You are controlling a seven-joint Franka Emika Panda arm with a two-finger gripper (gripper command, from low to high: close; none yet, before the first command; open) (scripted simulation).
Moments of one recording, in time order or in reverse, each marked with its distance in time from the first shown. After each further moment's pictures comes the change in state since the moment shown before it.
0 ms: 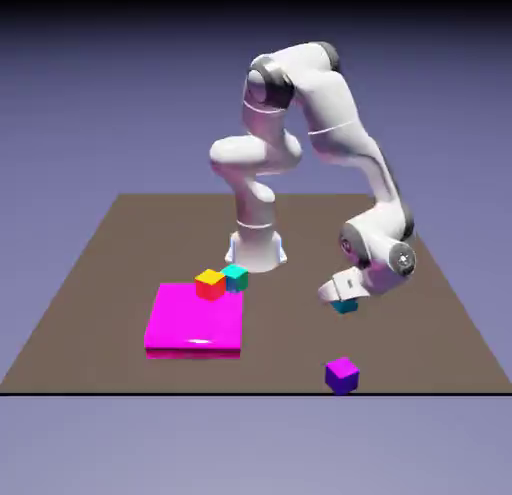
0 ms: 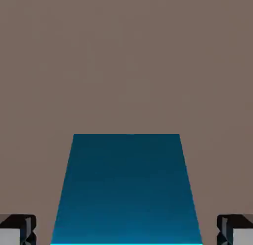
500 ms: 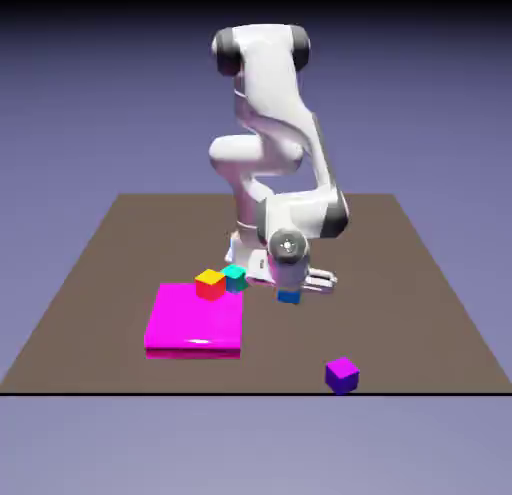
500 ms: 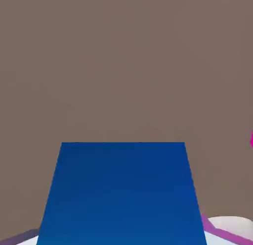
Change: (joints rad) arm -0.378 -0.341 -0.338 -0.016 0.171 -0.291 0.018
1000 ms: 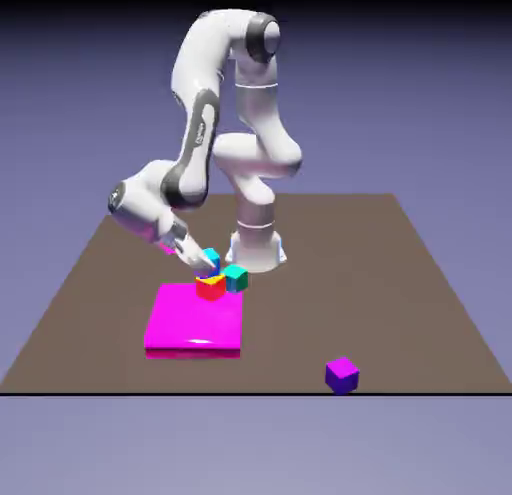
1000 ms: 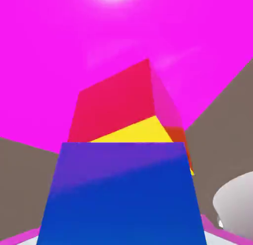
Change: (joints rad) arm -0.249 -0.127 -0.256 -0.193 0.175 0.084 -0.019
